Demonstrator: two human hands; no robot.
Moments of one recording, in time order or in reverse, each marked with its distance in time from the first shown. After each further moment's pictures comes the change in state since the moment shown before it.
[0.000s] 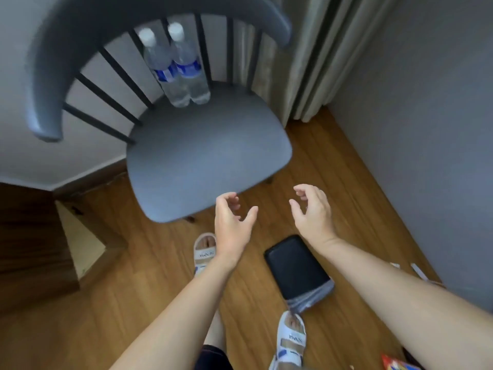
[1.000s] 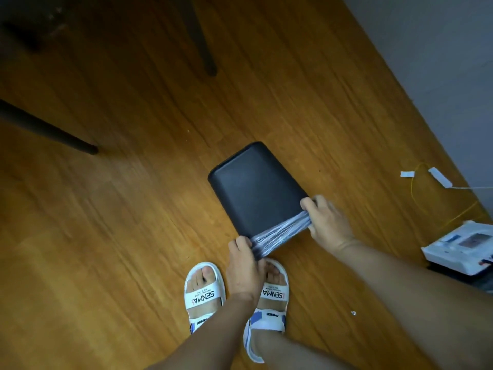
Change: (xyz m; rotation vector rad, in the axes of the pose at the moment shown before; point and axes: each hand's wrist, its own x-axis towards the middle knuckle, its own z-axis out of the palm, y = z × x) left_hand -0.227 -0.376 0.227 0.558 -0.494 -0.185; right_hand -0.264 0.378 0.114 -0.546 -0.575 0.158
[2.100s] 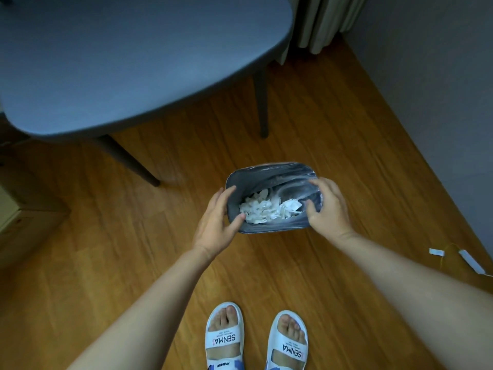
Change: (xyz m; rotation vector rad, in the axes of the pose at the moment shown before) left_hand 0.106 0.017 -0.230 -0.092 0.198 0.318; right_hand 0.109 -0.102 -0.129 0.579 0.322 -0.028
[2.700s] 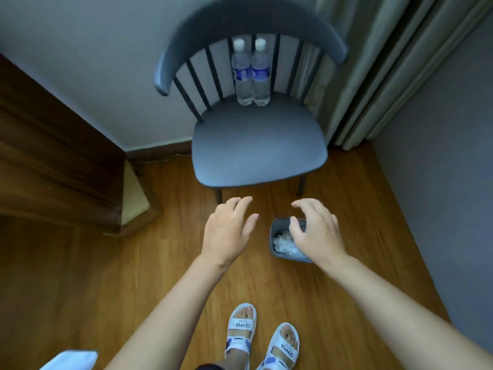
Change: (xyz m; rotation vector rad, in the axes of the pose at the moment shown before) left_hand -0.160 0.228 -0.270 0.380 0.371 0.007; right_hand -0.091 -0.332 -0.166 -0.227 -0.100 -0.378
